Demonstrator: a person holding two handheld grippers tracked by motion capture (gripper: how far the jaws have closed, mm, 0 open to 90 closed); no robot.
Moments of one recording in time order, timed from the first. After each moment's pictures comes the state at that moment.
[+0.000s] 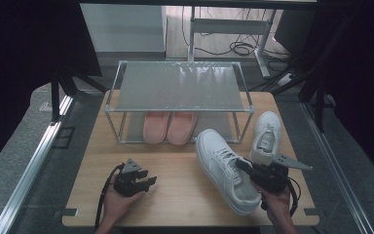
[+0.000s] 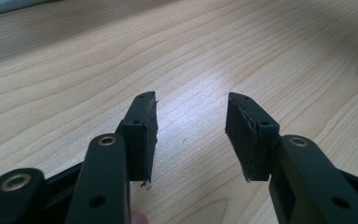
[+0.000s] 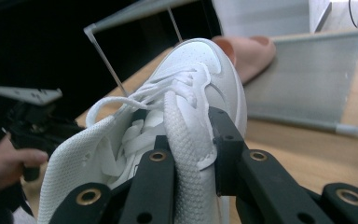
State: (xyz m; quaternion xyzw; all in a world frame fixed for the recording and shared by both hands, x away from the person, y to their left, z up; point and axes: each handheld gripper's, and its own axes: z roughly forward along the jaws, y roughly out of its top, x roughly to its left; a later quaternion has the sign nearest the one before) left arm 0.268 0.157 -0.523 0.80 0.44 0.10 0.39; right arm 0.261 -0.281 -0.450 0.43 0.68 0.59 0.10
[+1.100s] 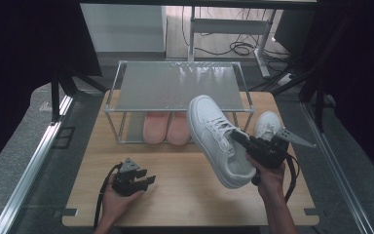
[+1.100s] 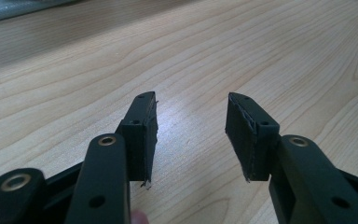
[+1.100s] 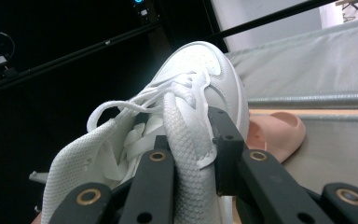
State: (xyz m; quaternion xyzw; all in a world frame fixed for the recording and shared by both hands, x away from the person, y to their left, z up) left arm 0.269 0.162 -0.520 0.80 0.45 0.10 0.39; right arm 0.293 -0.255 -0.385 0.40 0.62 0.67 0.11
